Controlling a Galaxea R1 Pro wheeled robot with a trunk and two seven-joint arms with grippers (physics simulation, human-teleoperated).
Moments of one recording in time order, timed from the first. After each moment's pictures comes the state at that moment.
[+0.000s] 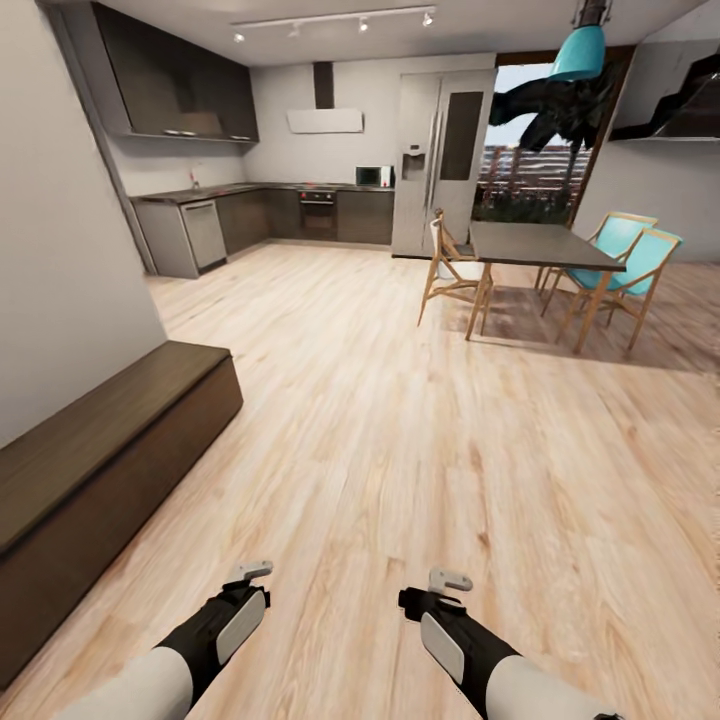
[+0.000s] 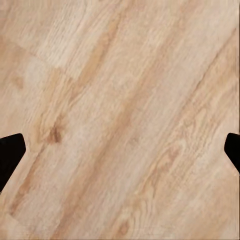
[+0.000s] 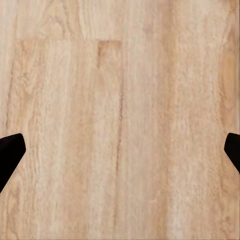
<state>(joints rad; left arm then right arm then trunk) -0.63 0.00 -0.48 -0.46 0.71 0.35 0.61 -0.64 0.14 0.46 -0.29 -0.66 0.10 -0.33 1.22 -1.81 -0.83</state>
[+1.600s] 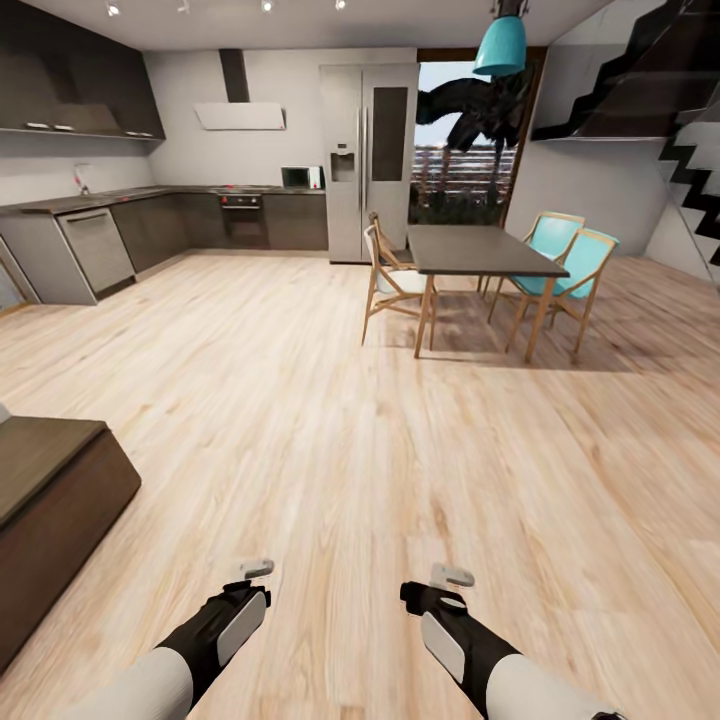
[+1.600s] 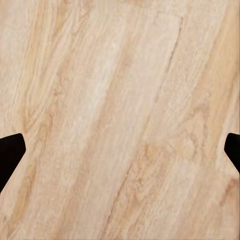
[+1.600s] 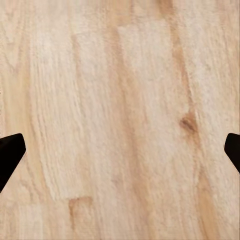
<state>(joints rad) -0.63 0.00 -0.49 -0.46 0.71 0.34 0.61 -0.64 0.14 0.46 -0.29 -0.65 0.04 -0.33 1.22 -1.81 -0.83</state>
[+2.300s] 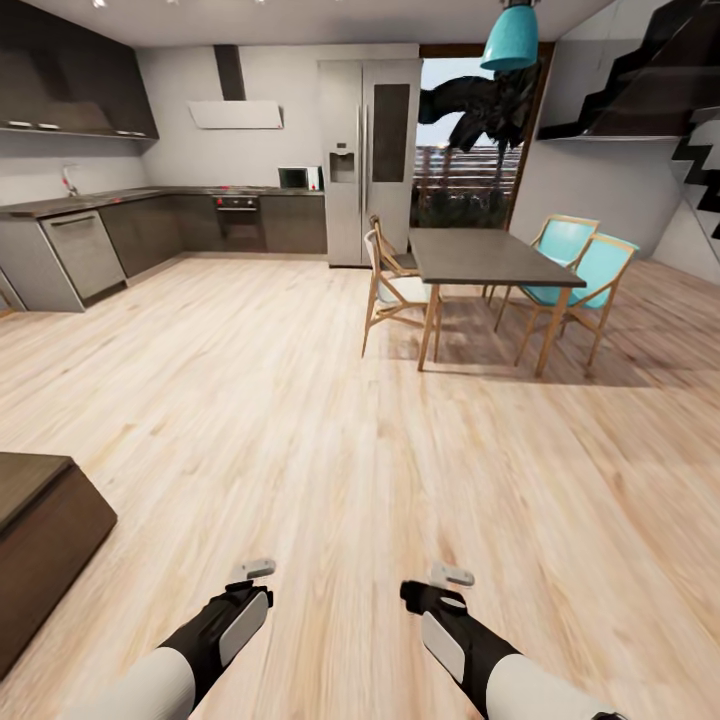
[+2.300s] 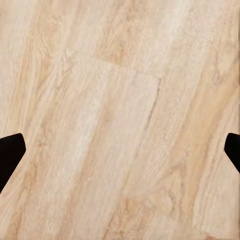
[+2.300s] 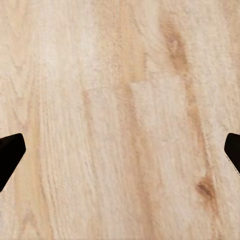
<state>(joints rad) -0.63 -0.01 -0.49 -0.46 0.71 0.34 0.61 -0.64 0.14 0.47 -0.29 -0.65 0.03 -0.33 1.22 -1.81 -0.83</state>
